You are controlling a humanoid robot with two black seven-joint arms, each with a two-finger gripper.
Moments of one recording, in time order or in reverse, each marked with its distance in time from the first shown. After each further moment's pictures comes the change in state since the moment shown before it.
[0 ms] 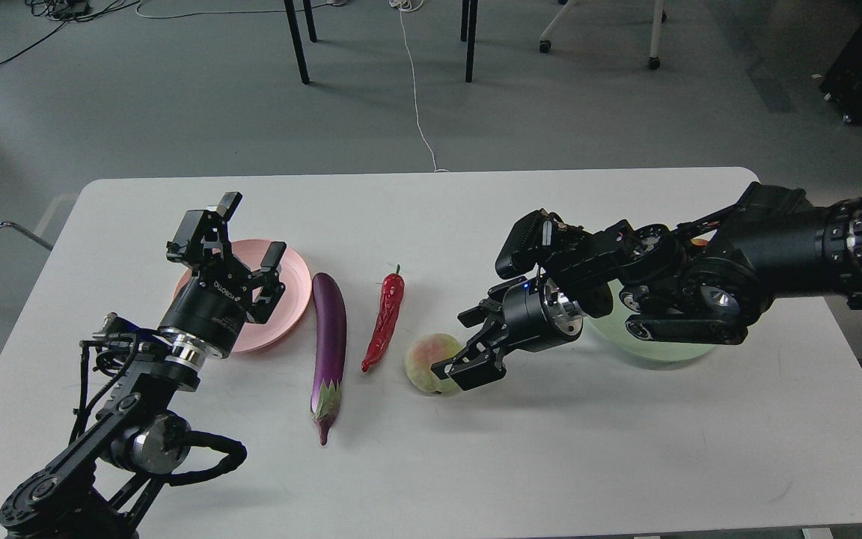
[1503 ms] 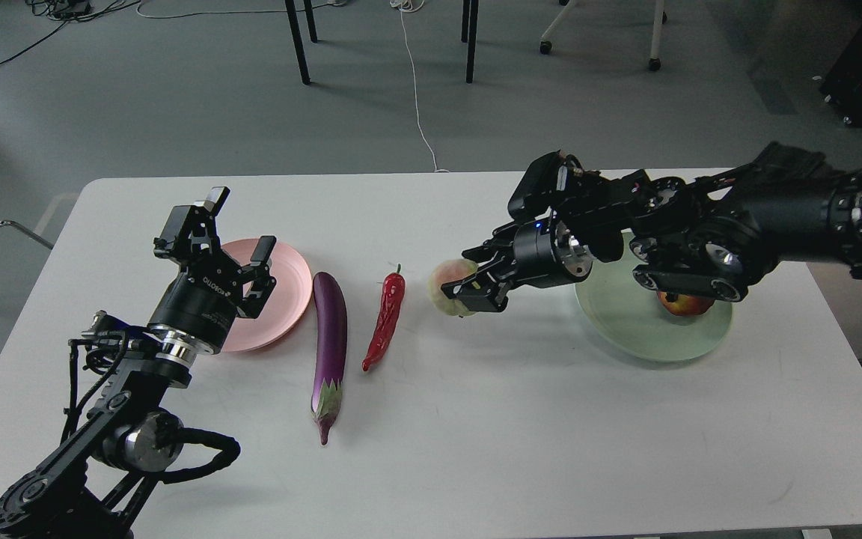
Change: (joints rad) left arm 0.010 0.006 -0.028 -0.016 0.000 0.000 0.000; right arm 0.075 -0.070 -0.040 -0.115 0.009 -0.042 0.000
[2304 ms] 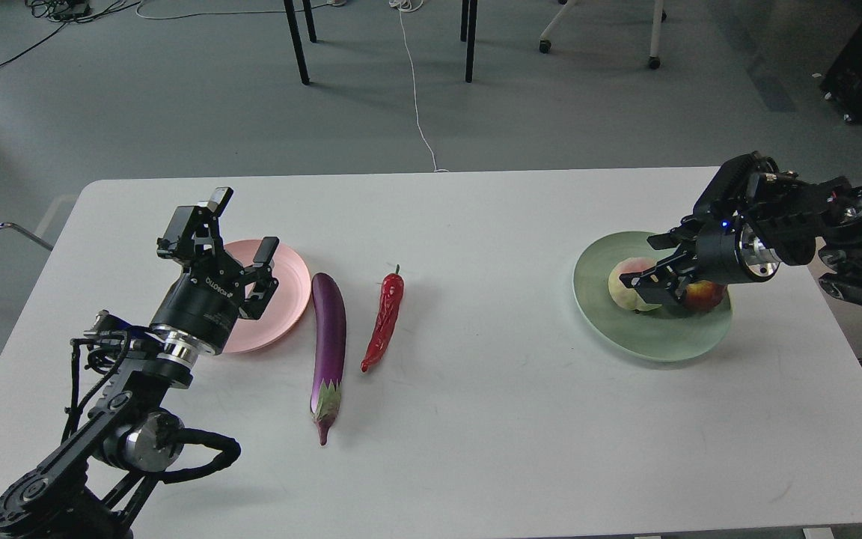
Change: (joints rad) left arm -0.007 0.011 0.008 0.000 0.000 -0.001 0.006; right arm -0.156 -0.328 0.010 -0.098 -0.239 -0.004 0.000
